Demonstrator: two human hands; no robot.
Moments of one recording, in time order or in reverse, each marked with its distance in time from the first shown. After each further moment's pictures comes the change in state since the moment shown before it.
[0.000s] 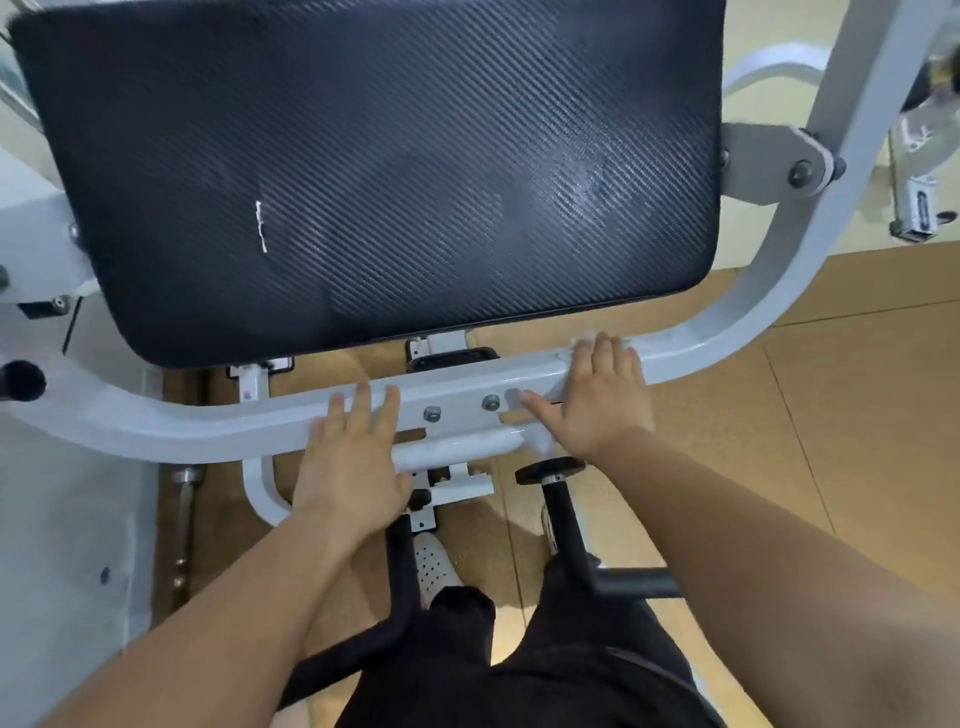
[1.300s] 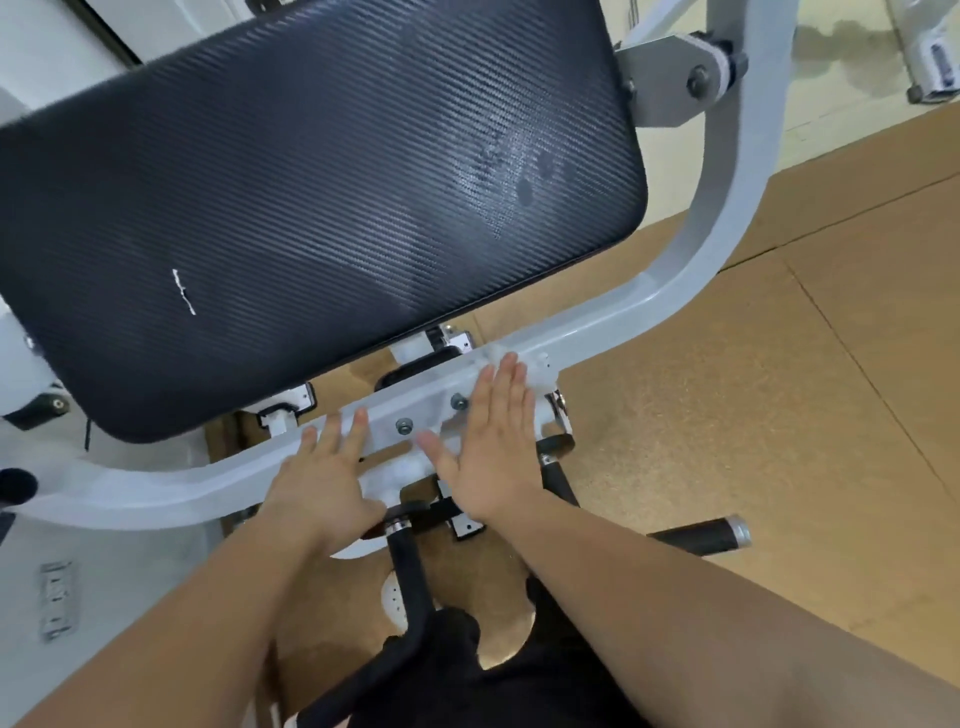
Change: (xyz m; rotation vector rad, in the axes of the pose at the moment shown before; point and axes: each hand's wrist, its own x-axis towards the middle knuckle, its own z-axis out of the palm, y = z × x) left_hand 0.012 -0.005 -0.017 0.101 -0.208 0.003; right_hand -0.037 -0.087 0.049 0.583 -0.012 0.019
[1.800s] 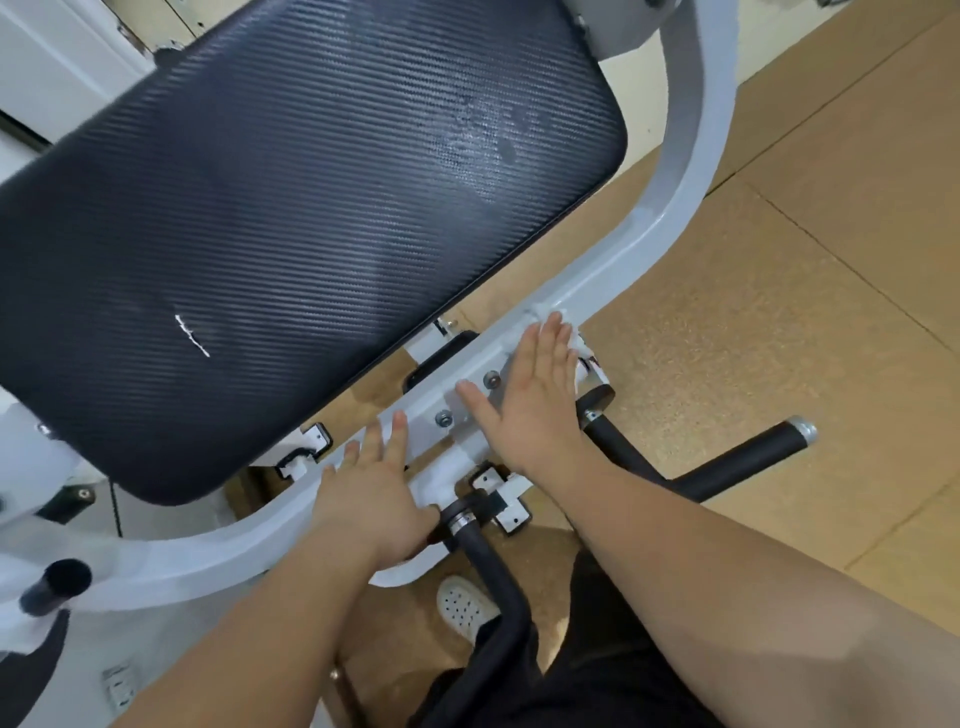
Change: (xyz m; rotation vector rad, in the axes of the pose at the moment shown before) left_hand 0.008 -0.020 -0.004 0.231 0.000 0.160; right_hand 0.016 -0.017 0.019 0.285 0.247 0.197
